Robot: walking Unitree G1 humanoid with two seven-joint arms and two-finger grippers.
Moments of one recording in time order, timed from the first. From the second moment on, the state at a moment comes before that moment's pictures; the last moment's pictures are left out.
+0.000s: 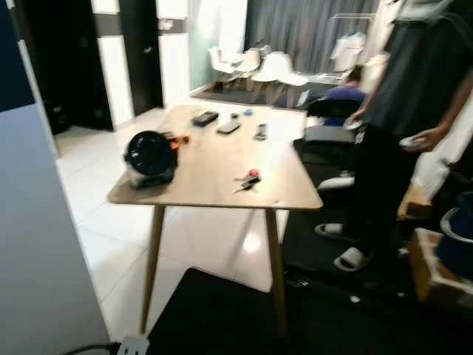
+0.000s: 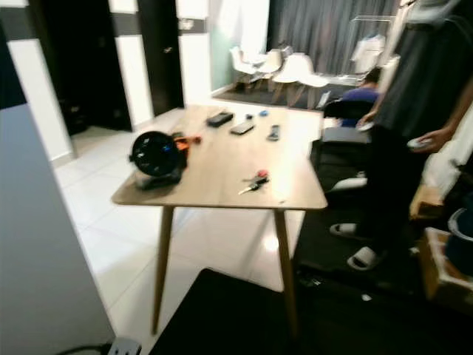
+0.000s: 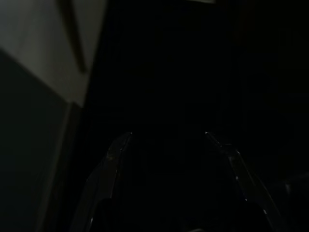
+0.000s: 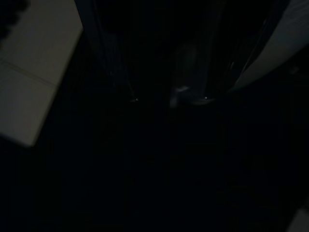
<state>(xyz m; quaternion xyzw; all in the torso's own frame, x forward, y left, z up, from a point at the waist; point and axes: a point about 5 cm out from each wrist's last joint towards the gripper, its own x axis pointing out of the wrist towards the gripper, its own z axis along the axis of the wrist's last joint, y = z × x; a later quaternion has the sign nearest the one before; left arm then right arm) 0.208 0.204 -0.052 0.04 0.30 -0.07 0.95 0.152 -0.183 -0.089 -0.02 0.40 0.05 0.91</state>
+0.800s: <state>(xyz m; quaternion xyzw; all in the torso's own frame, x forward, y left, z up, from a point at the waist) 0.209 0.200 -0.051 0.03 0.30 -0.07 0.95 0.156 -0.194 -0.086 -0.04 0.40 0.05 0.92</state>
